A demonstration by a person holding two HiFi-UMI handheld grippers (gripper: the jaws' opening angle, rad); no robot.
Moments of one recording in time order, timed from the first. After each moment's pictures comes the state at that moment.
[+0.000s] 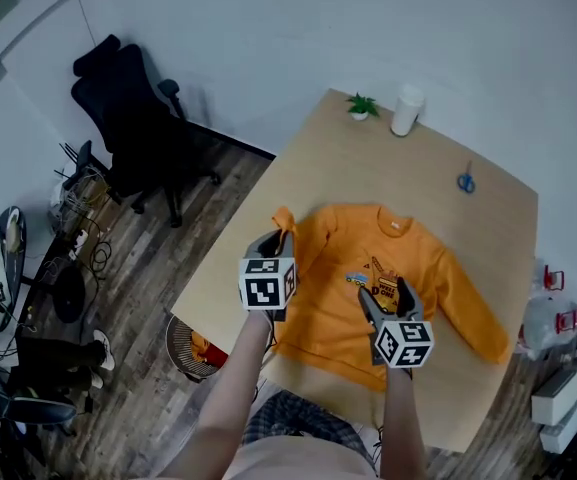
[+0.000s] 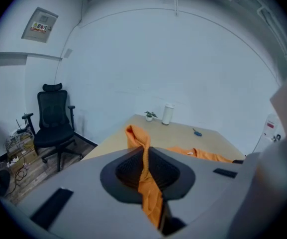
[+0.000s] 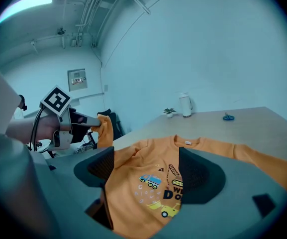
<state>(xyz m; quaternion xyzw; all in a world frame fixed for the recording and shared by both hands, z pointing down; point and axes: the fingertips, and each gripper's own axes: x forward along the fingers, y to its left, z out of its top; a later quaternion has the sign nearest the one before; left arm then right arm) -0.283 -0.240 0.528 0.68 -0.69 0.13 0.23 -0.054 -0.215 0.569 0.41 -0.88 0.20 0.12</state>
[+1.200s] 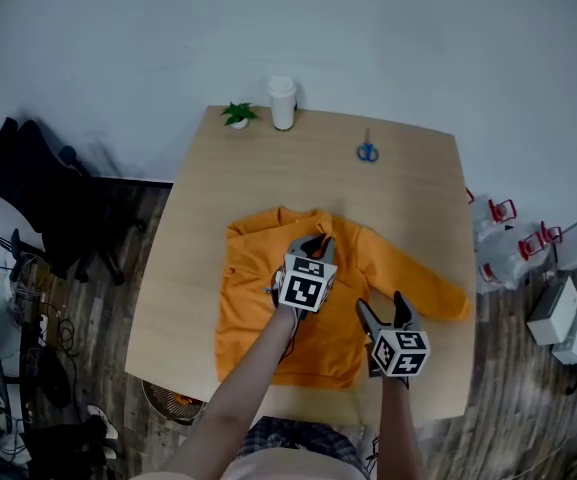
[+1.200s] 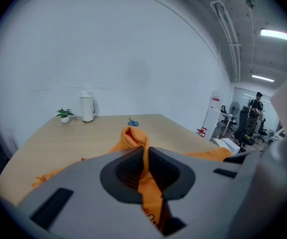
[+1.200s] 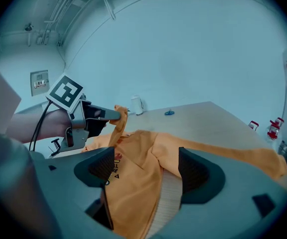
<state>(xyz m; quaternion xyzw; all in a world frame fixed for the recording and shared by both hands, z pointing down) 0.034 -0.329 0.559 0.86 -0.44 0.21 0.15 0.141 -0.199 0.595 0.57 -0.77 0.25 0.12</state>
